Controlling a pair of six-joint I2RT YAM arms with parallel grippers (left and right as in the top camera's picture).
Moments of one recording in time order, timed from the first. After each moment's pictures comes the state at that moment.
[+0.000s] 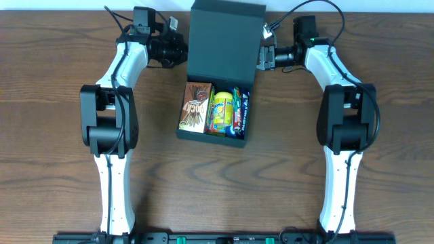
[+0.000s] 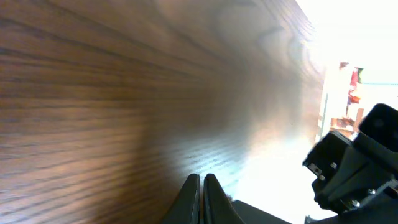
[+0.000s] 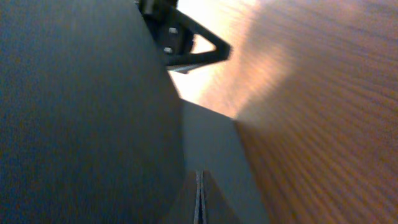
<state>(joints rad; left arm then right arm) -0.08 2.42 1.95 -0.55 0.83 -0.51 0.07 2.50 1.98 -0.63 -1.36 -0.04</state>
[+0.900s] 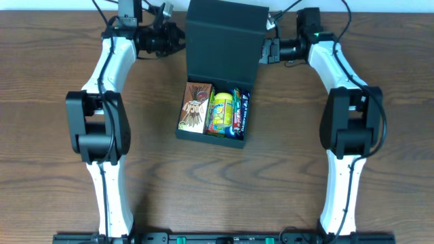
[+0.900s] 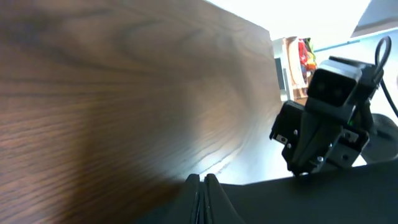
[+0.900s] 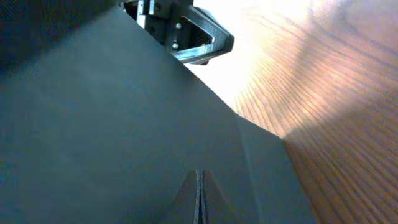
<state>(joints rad) -0.04 2.29 1.95 -0.56 1.00 -0.34 0.07 2.41 1.98 -0.64 -1.45 -0.02</state>
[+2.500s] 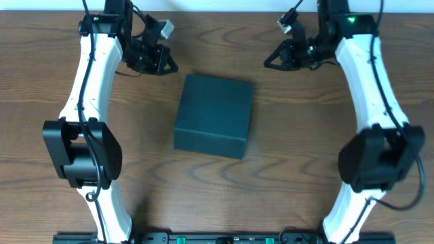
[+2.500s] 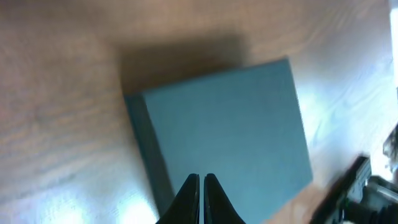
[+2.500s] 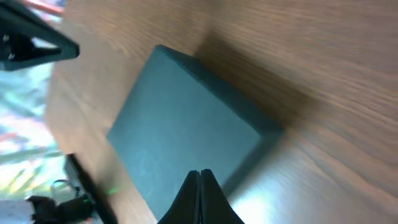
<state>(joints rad) -0.05 2.06 1.95 -1.28 0.66 0.26 0.07 2.01 1.98 -1.23 -0.70 -0.11</state>
